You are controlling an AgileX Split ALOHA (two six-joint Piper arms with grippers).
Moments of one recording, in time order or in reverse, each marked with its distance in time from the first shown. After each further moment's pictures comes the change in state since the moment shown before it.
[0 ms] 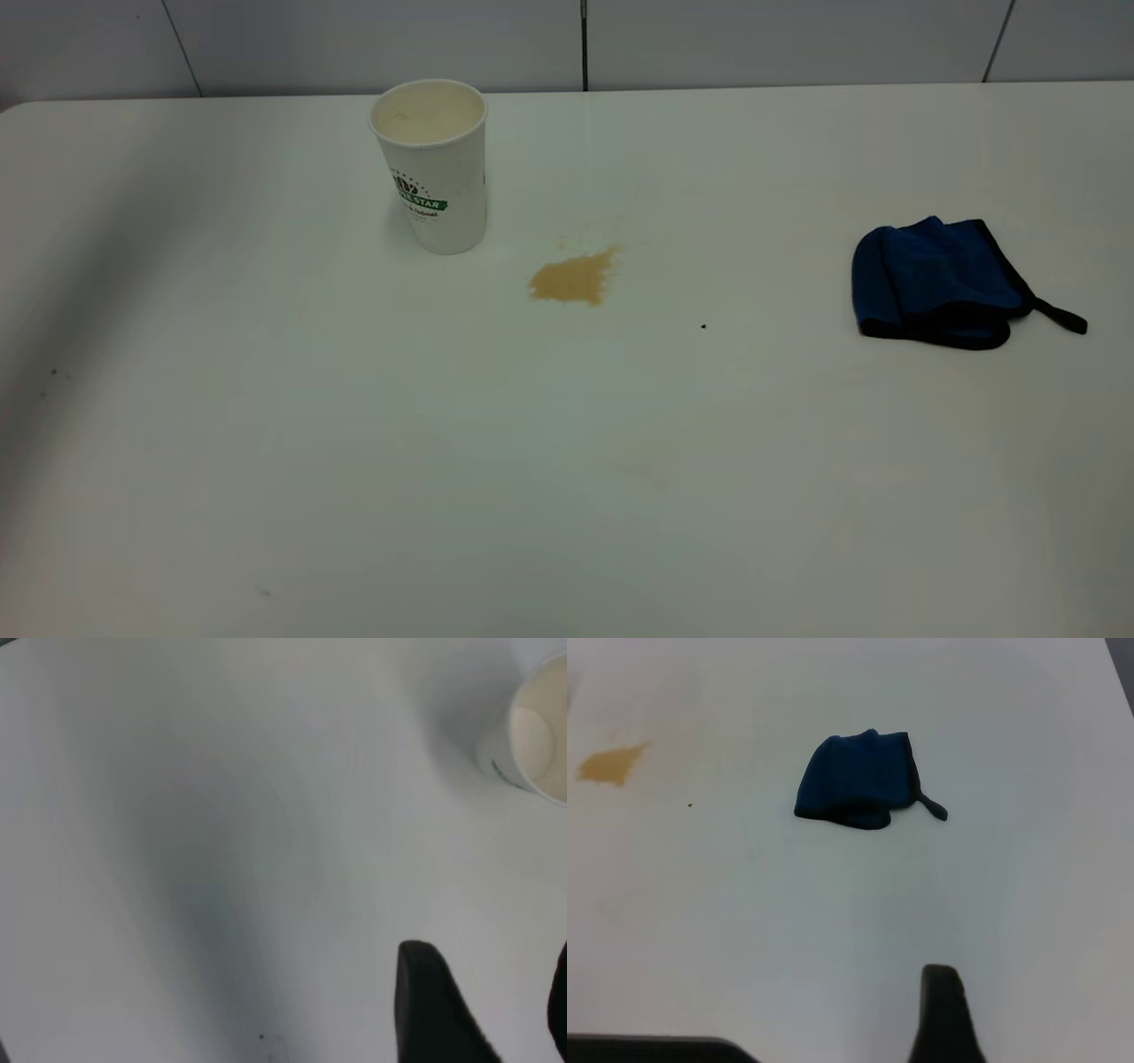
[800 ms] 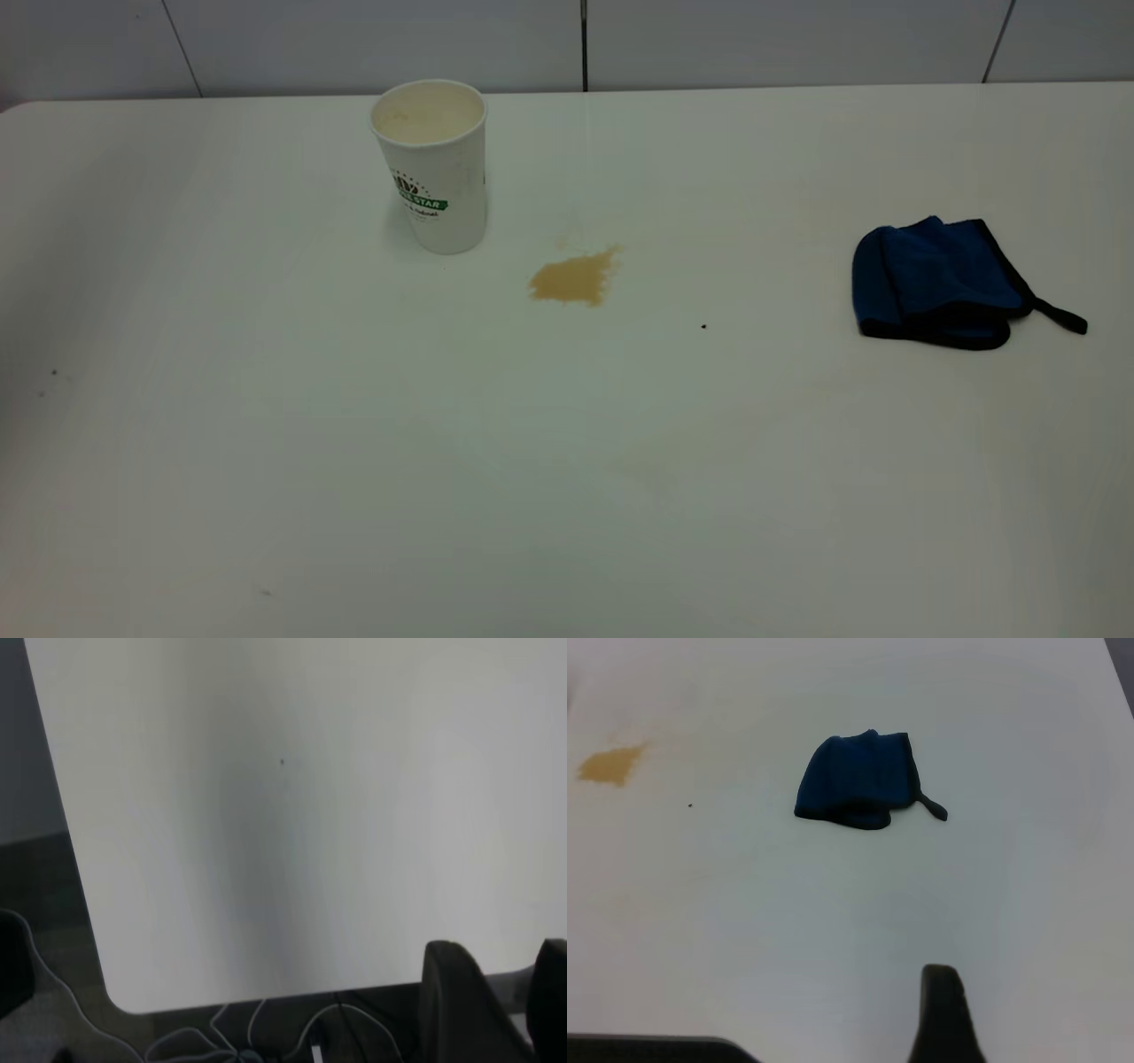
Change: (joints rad) left arm 0.004 -0.690 0.767 0.128 0.000 -0.186; right arm 0.000 0.000 0.000 0.000 0.000 0.000
